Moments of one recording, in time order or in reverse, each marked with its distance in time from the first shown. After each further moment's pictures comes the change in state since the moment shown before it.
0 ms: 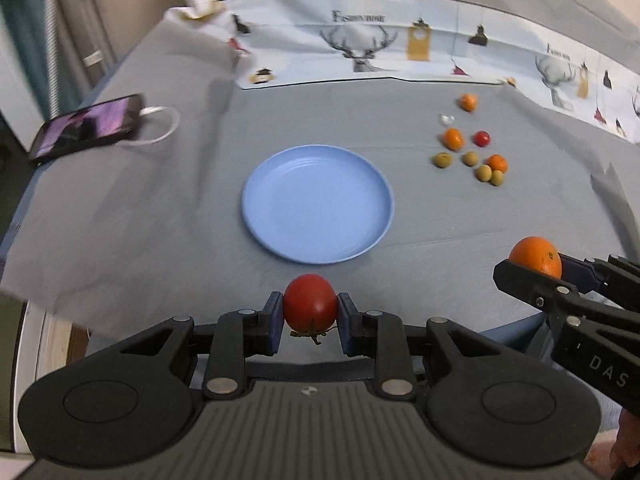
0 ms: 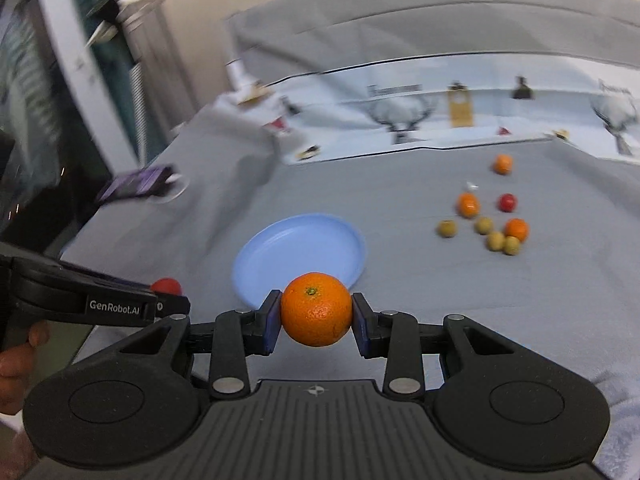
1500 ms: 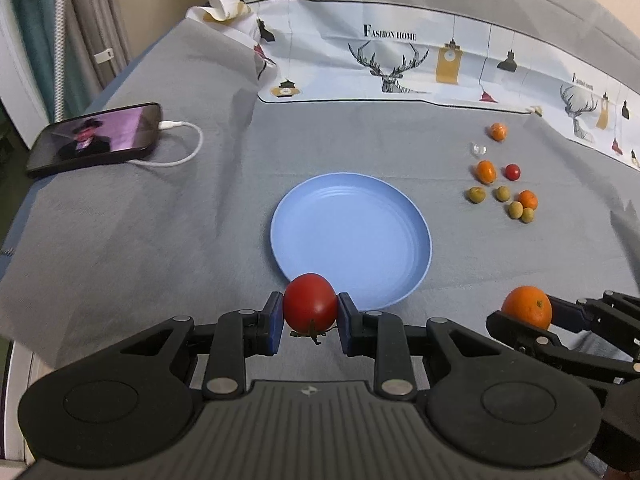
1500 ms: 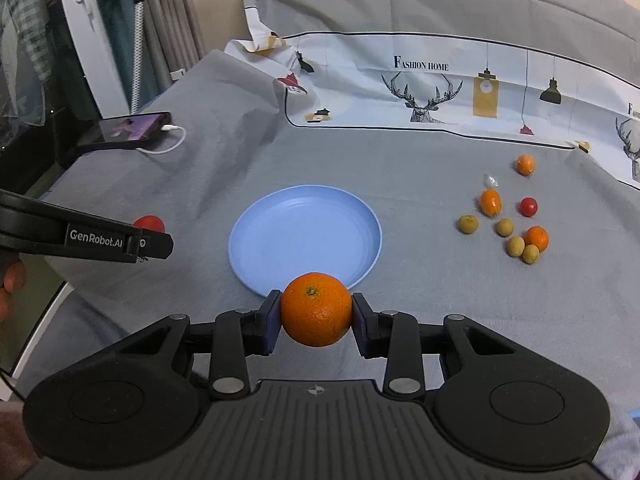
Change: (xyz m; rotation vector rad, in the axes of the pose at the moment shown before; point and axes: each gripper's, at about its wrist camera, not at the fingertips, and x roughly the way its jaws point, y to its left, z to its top) left arm 0.045 0.039 0.039 -0.031 -0.025 0.003; right arm 0.072 0.023 0.022 -0.087 0.113 -0.084
